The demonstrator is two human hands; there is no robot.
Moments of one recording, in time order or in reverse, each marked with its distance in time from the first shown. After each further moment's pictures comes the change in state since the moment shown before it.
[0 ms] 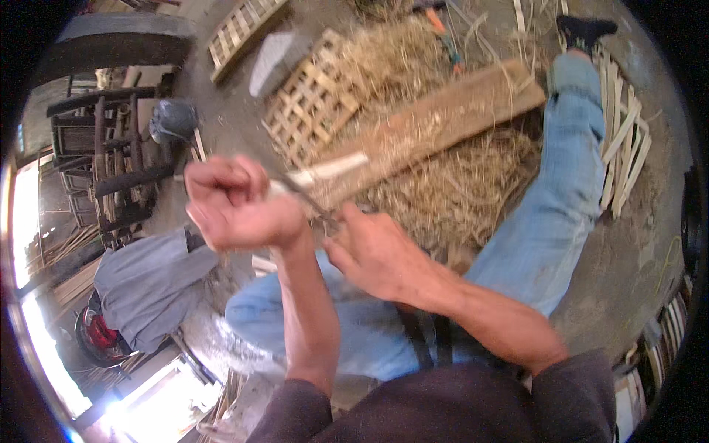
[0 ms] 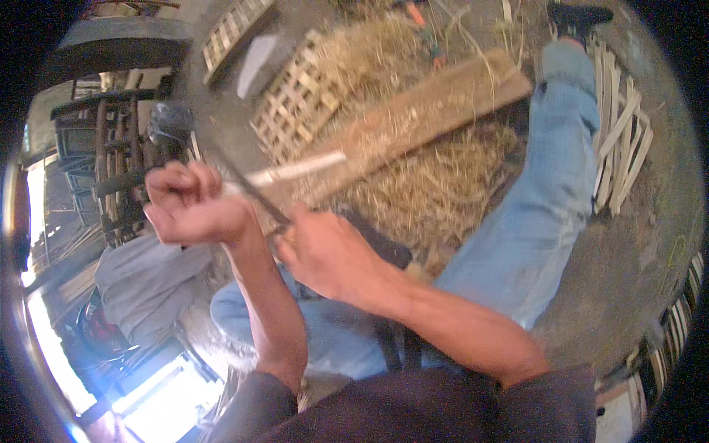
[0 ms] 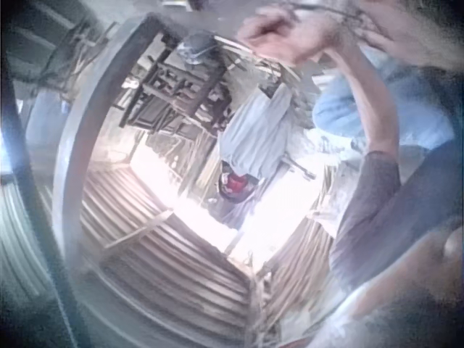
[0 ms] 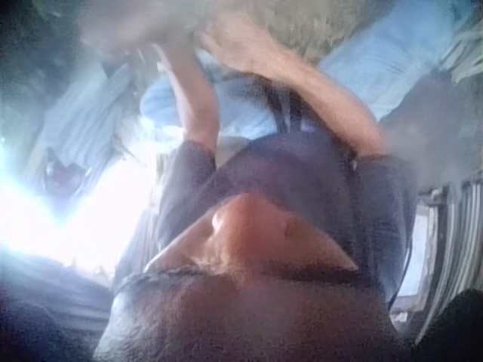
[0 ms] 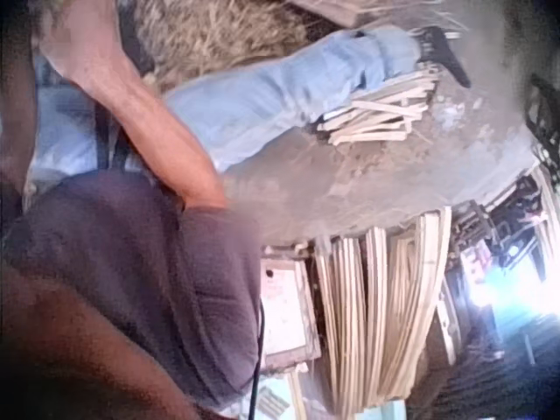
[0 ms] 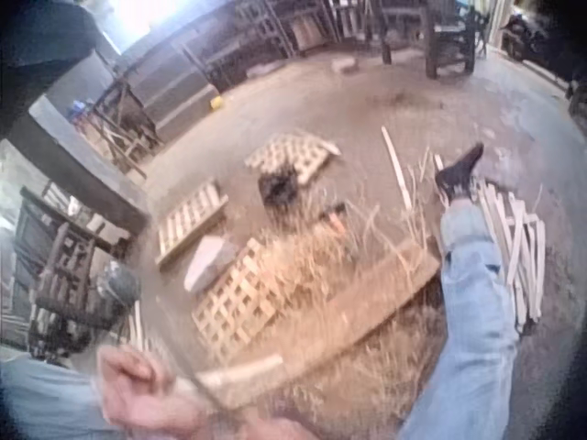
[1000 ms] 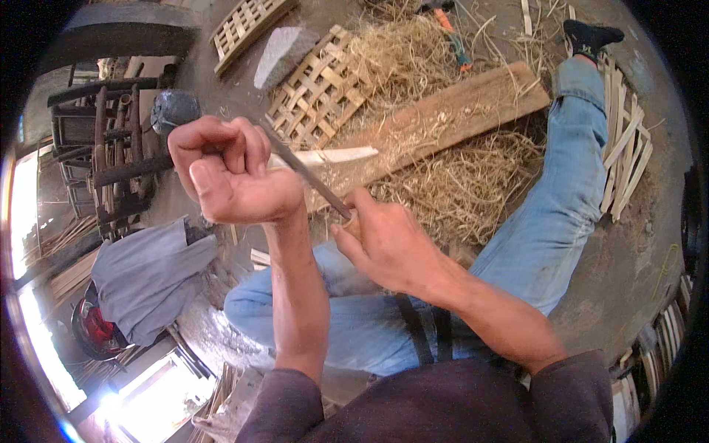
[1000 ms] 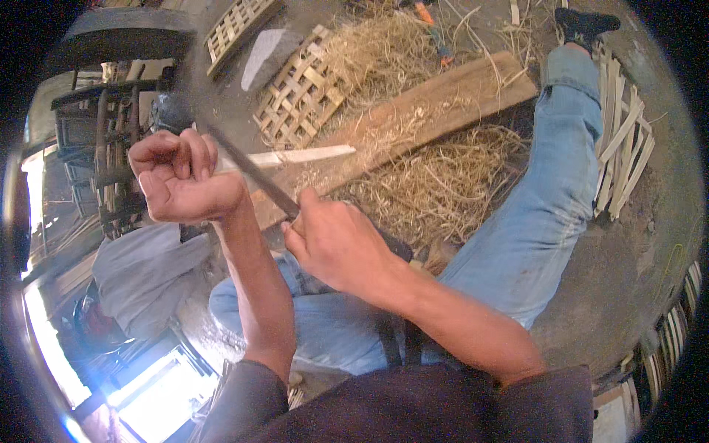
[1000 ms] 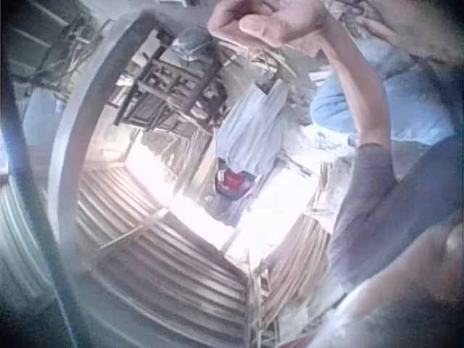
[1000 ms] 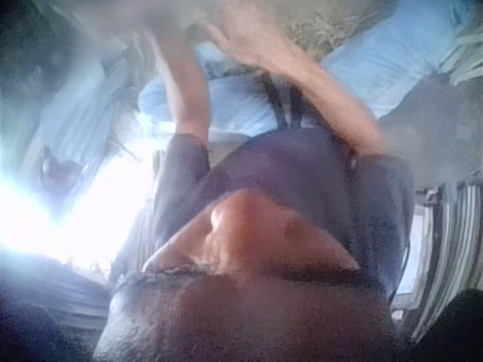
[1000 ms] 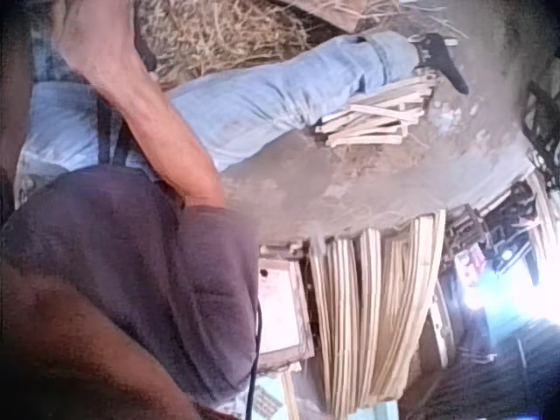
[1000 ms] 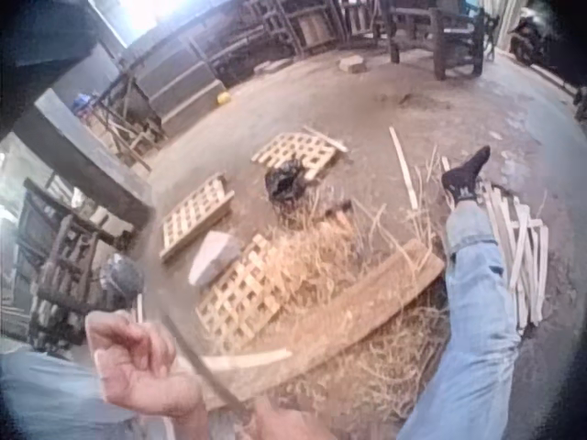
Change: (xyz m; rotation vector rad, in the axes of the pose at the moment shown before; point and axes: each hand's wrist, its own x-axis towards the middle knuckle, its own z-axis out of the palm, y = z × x) left_hand 0.023 0.000 0.012 -0.069 -0.039 0.066; right_hand 0.004 -0.010 -0.010 -0.133 0.129 -0.235
